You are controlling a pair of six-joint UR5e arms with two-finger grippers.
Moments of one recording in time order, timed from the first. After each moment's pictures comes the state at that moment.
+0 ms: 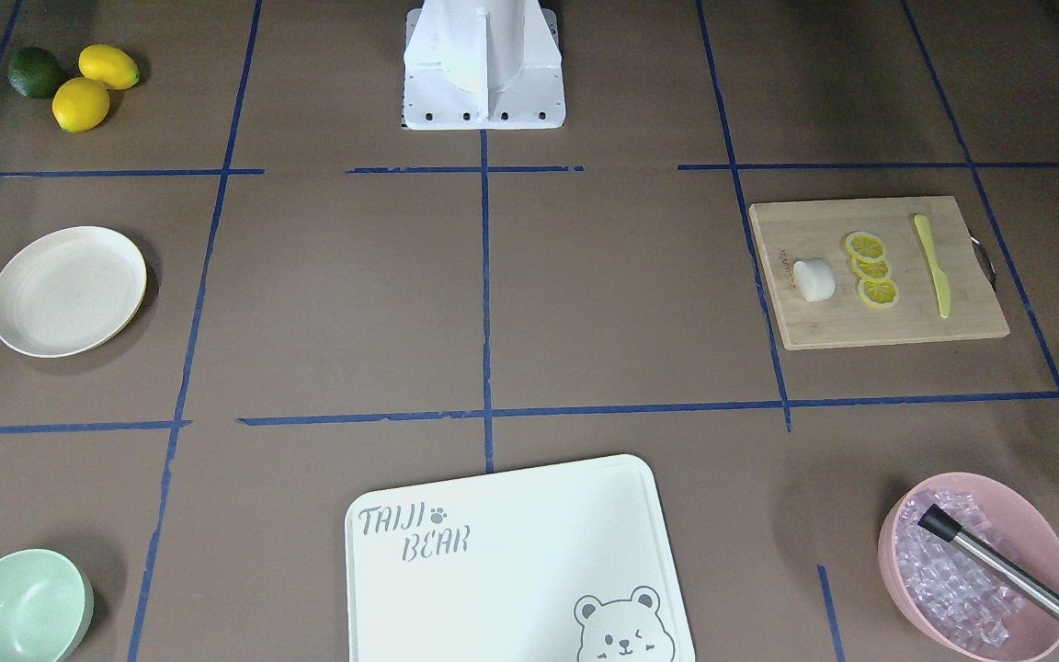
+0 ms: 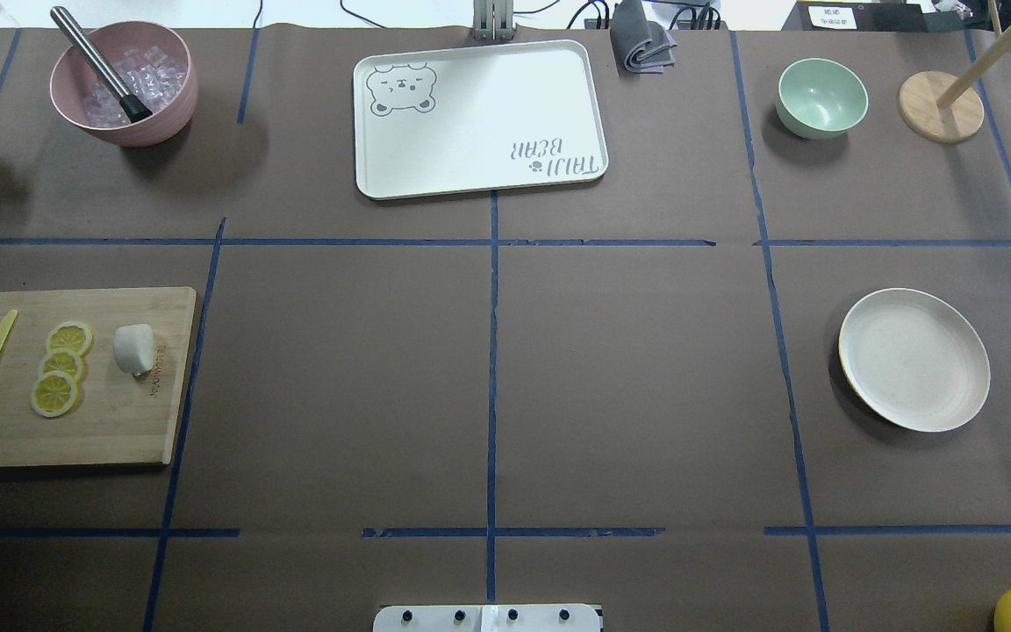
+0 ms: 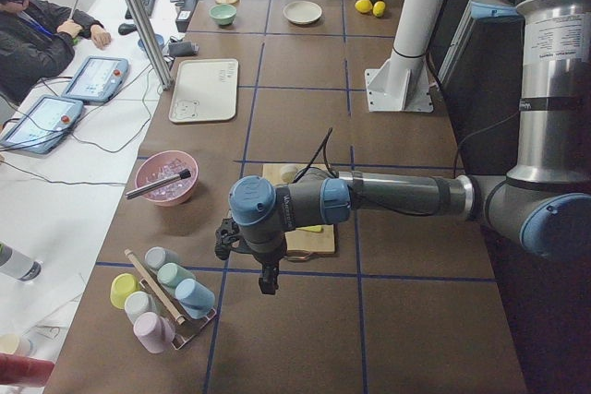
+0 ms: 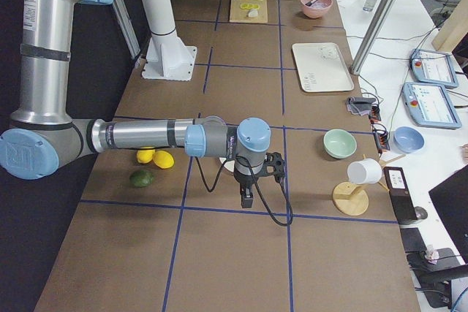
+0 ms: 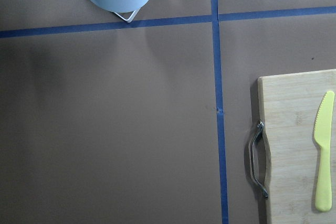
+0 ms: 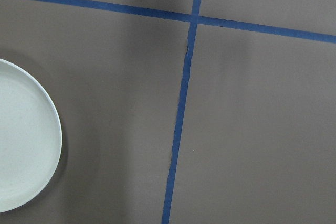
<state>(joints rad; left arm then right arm) -1.63 -1.50 -1.69 -1.37 -2.34 0.21 1.51 -1.72 1.80 -1.66 2.30 -0.08</state>
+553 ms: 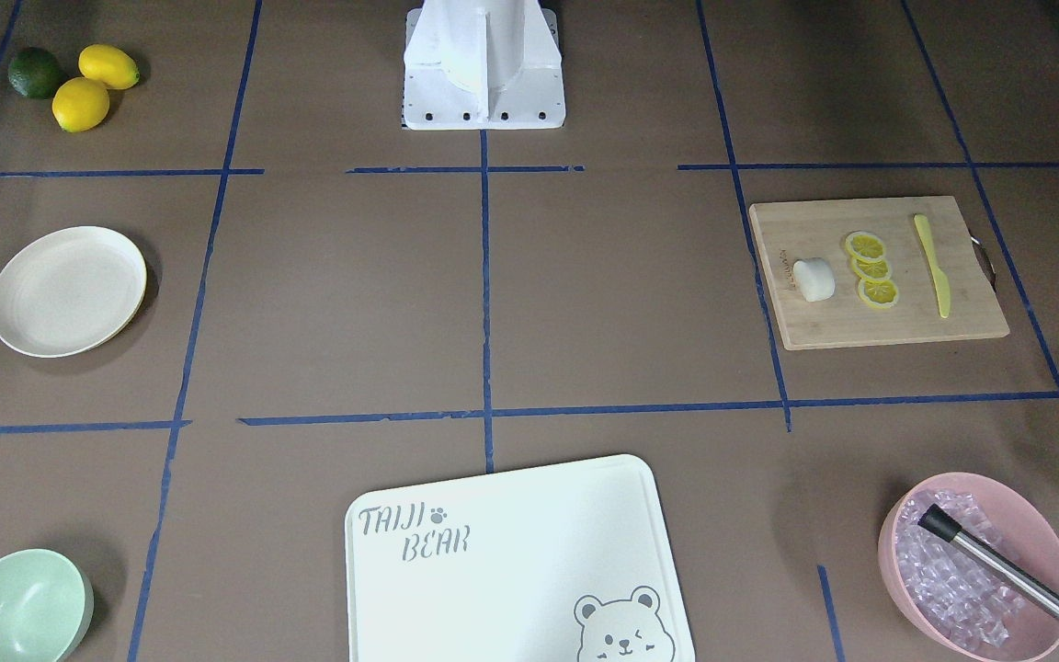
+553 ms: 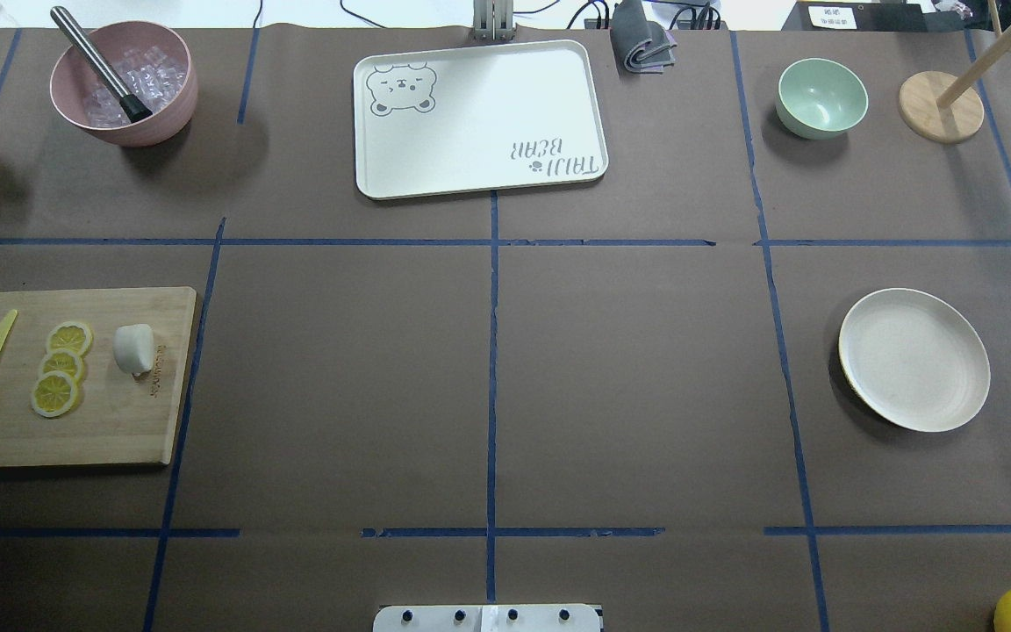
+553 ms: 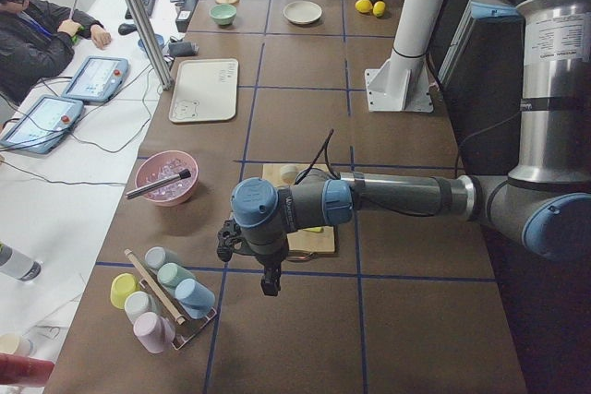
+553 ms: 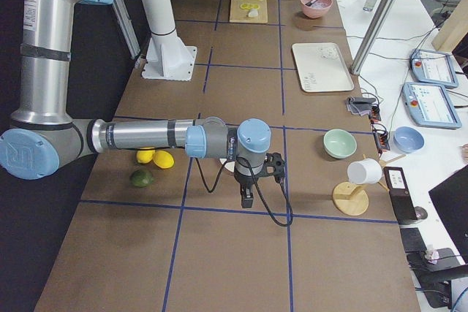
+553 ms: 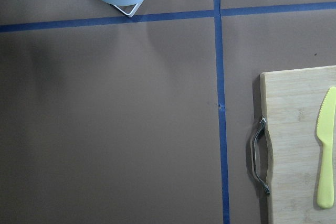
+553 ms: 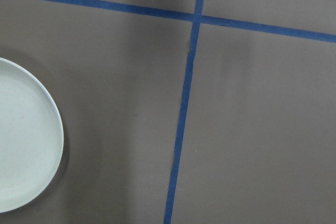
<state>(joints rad) -1.63 -1.49 -1.69 -1.37 -2.34 0.21 1.50 -1.72 1.78 -1.63 2.34 -0.08</state>
